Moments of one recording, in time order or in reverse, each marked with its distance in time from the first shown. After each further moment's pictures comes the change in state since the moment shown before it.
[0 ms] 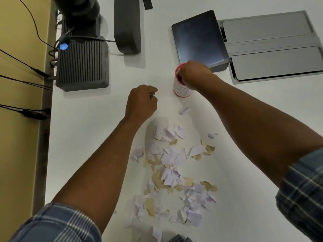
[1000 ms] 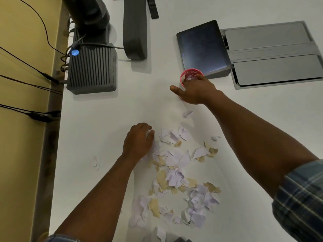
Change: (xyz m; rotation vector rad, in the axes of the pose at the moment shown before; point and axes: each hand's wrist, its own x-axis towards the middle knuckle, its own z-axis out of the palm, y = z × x) left_hand -0.095 -0.067 0.014 0.156 -0.156 -0.049; right_hand -0.004 0.007 0.043 0.115 -0.002 -0.065
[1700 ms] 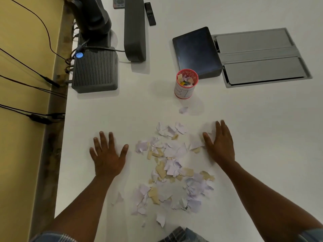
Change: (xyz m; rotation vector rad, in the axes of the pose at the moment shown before) left_hand -0.087 -0.087 -0.009 0.352 0.045 -0.324; right_hand -0.168 0.042 0.168 0.450 0.386 0.355
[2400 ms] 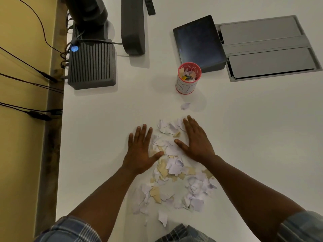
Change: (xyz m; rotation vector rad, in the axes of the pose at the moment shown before) left_hand 0.007 0.065 0.035 -0.115 -0.110 0.531; right_hand -0.001 -0.057 0.044 -0.025 -0.185 -0.365
